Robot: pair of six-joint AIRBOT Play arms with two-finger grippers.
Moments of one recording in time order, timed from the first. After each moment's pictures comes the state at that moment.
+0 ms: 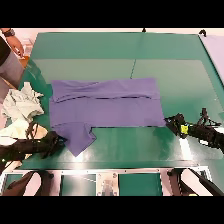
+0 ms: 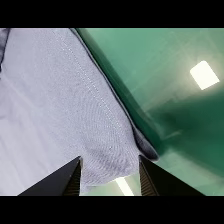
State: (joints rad) left arm 0.46 -0.80 0.17 0.79 -1.13 -1.47; right arm -0.59 -0.98 0.32 -0.56 0.93 1.19
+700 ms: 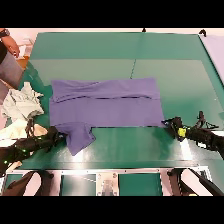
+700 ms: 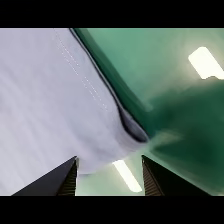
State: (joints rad) left arm 0.46 -0.81 0.14 0.55 -1.05 -1.28; right arm -0.59 -0.98 0.26 -0.55 0.93 1.19
